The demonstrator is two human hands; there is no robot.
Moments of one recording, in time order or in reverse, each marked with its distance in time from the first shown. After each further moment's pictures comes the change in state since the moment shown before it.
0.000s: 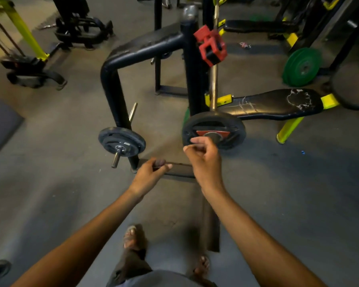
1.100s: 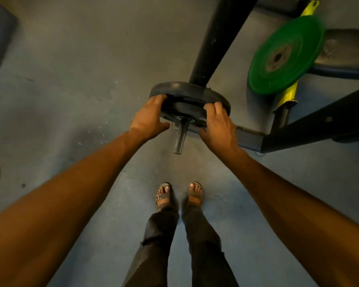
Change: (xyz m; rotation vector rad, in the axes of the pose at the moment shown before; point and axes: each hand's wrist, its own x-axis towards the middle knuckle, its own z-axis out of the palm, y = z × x) left_hand 0.333 -0.282 -0.297 0.672 -0.017 -0.041; right_hand 0.220 0.272 0.423 -1.154 -0.493 -0.202
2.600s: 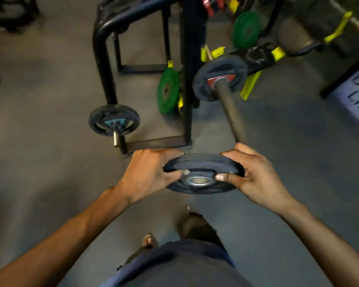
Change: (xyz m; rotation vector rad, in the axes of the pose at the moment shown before) left_hand -0.507 0.267 -0.057 0.064 0.122 0.875; right_hand -0.618 0.007 -0.269 0.285 0.388 0.072
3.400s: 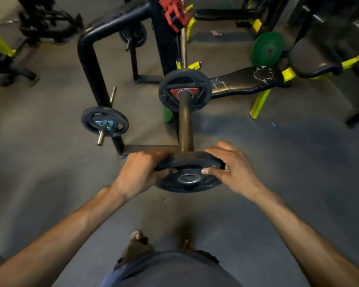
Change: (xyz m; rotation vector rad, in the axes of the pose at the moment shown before) left_hand 0.091 0.145 0.120 0.150 0.041 -0.124; right_hand 0.013 0.203 -0.100 0.007 -0.034 -0.257
